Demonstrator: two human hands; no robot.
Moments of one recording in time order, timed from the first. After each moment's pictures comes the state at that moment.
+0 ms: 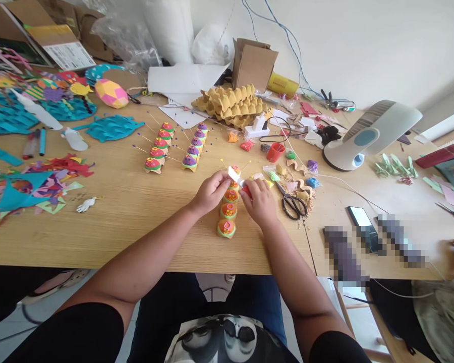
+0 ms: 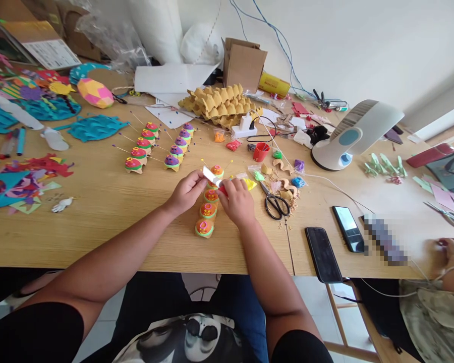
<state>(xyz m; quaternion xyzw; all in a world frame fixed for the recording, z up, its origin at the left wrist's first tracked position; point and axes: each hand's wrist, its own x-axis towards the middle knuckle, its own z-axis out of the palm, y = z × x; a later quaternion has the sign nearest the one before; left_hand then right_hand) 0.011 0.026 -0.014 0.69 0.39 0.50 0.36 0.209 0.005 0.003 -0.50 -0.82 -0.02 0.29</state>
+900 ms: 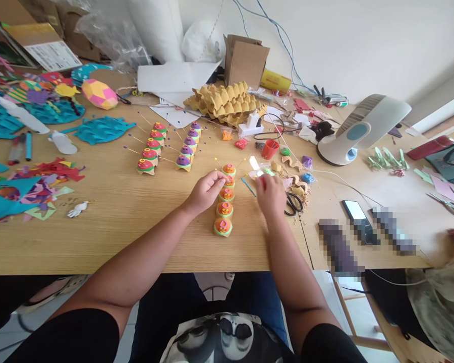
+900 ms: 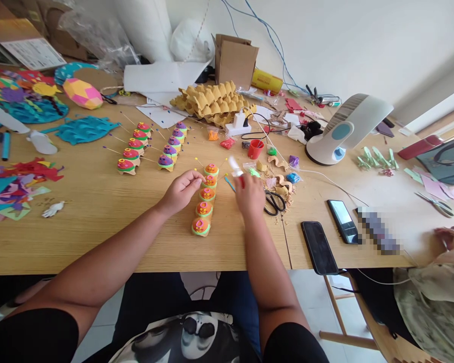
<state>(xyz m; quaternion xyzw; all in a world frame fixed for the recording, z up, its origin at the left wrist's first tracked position) 0.012 0.023 -0.006 0.67 0.39 0.48 0.40 0.240 0.013 0.000 -0.64 -0.69 -0.05 0.33</state>
